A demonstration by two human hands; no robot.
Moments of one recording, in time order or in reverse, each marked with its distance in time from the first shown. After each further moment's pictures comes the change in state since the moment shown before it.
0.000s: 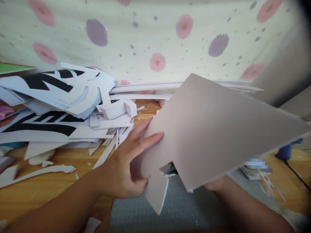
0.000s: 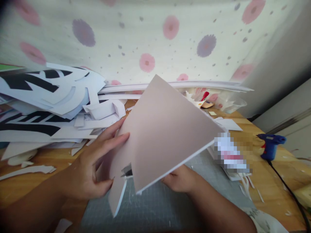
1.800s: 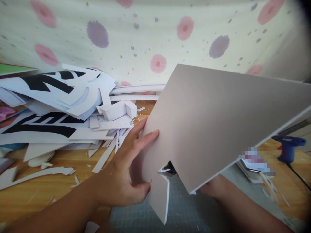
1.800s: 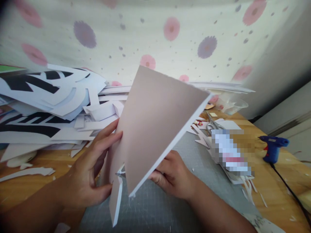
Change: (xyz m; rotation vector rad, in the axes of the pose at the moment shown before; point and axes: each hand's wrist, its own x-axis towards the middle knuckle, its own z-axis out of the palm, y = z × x) left_hand -0.008 0.004 0.011 -0.205 0.078 -0.110; right_hand 0.017 -0.020 -0.002 -0.256 0.145 -0.288
